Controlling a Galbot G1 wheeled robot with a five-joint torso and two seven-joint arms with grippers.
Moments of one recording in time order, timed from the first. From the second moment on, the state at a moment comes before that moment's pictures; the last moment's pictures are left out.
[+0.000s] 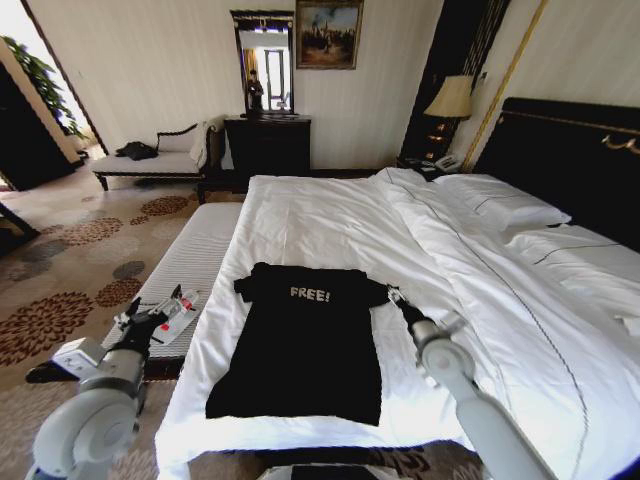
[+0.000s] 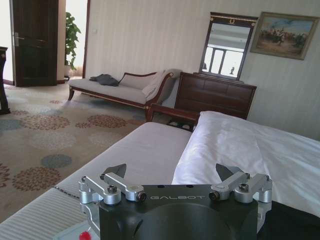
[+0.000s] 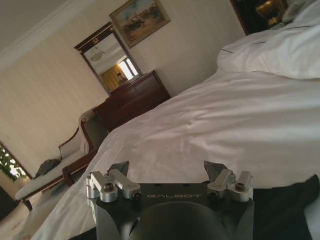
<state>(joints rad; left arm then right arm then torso) 1.67 -1.13 -0.90 -2.39 -0.84 0.36 -0.45 -0.98 1.03 0.25 1.74 1.11 -0.09 0.28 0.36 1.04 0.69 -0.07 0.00</state>
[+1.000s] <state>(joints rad) 1.79 -1.21 -0.92 -2.47 -0.82 0.36 -0.46 -0.50 1.30 -0.10 0.94 0.52 -0.16 0.26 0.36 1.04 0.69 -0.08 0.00</state>
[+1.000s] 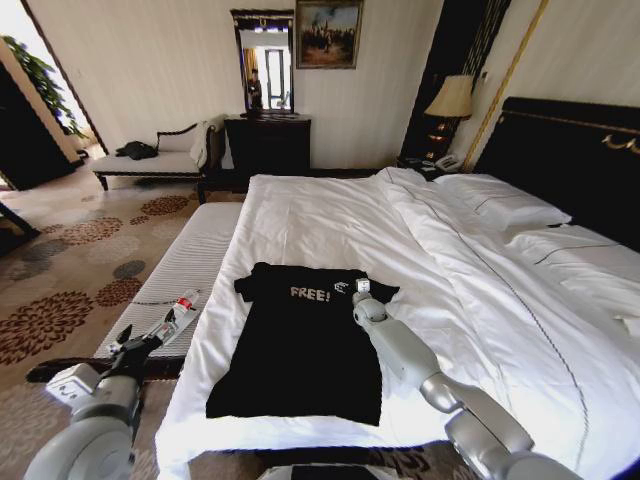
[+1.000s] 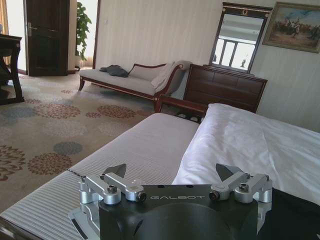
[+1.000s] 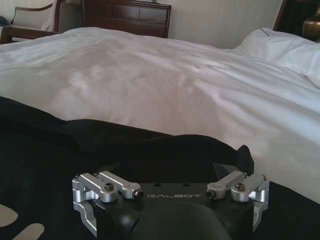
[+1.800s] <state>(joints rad) 1.81 -1.24 -0.91 -2.48 -0.81 0.35 -0.47 -0.22 1.43 -0.01 0.67 0.55 -0.11 0.20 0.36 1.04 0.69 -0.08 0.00</state>
